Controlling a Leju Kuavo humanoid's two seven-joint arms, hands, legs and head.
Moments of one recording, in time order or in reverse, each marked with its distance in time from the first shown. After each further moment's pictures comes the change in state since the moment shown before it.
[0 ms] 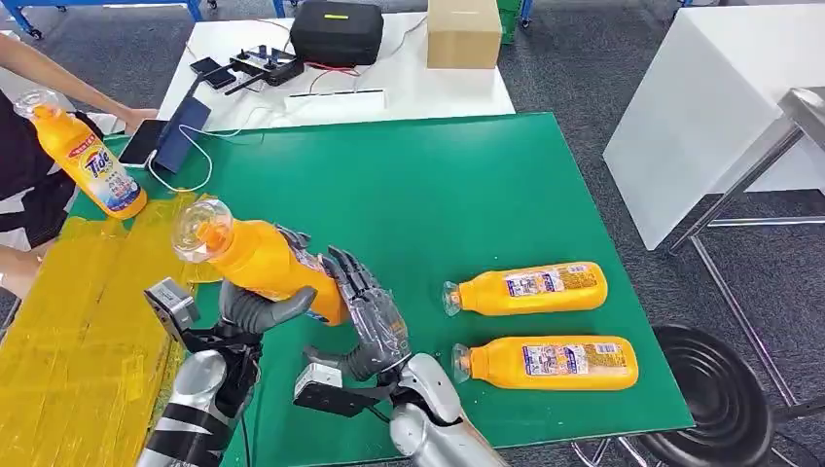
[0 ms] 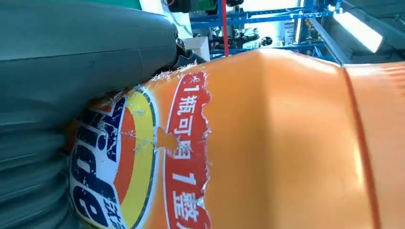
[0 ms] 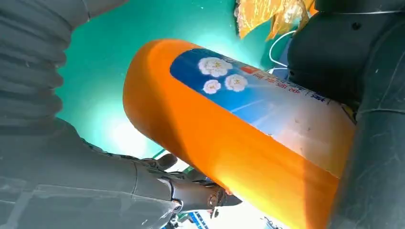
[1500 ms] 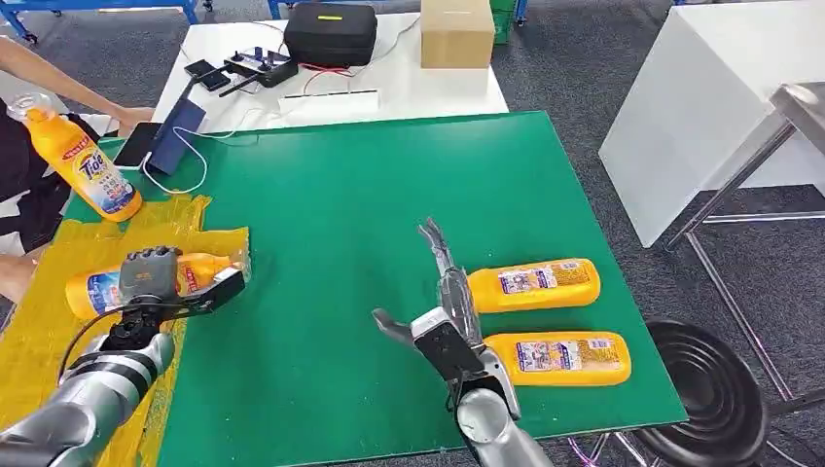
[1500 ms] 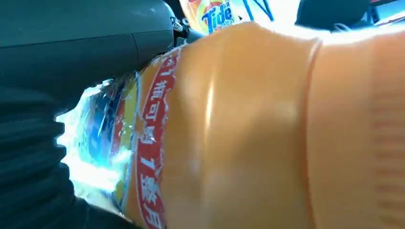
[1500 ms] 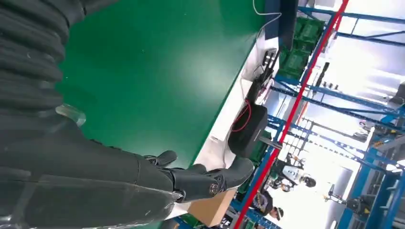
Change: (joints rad) left arm -0.431 0.304 -0.010 0.954 -1.423 0.639 0.759; right arm 0.151 -0.131 -0.181 -0.426 -0.392 0.190 0.047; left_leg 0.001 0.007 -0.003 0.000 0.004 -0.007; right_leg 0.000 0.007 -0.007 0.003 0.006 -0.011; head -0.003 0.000
